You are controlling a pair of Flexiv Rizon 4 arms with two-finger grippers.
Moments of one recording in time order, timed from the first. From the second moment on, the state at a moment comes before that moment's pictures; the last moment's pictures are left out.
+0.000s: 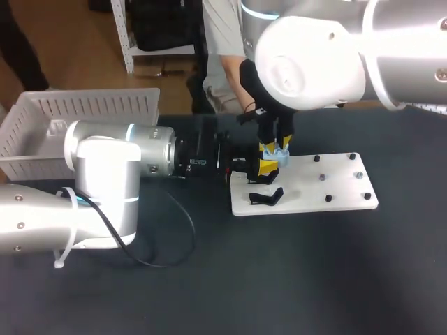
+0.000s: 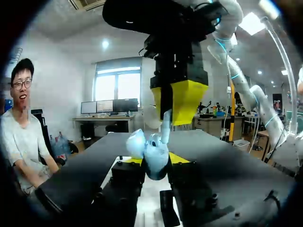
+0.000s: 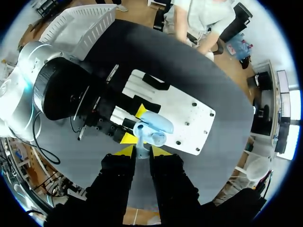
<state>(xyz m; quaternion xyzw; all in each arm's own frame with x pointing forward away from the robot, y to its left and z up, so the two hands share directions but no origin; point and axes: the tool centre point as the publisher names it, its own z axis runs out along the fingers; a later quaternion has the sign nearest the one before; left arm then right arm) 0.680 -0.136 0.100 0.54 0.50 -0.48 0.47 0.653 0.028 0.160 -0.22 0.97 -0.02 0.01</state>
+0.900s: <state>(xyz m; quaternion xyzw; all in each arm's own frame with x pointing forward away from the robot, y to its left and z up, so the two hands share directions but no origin) 0.680 -0.136 0.100 0.54 0.50 -0.48 0.47 0.659 0.033 0.154 -0.23 0.97 -0.03 0.01</state>
